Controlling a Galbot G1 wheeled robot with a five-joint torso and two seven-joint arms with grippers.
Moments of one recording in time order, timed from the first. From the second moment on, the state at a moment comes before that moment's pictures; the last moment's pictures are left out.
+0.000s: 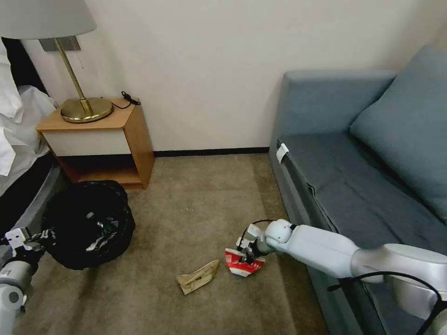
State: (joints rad) left arm 1.39 -1.13 -1.06 -1.63 -0.74 0.31 0.16; right arm -0.20 1.05 -0.98 1.03 0.65 -0.48 -0.50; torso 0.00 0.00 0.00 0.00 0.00
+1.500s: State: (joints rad) left arm 1.44 -1.16 -1.04 -1.75 -0.77 0.36 0.14; right arm -0.10 1.56 -0.90 1.36 0.79 -0.09 -0.14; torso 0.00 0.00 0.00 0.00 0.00
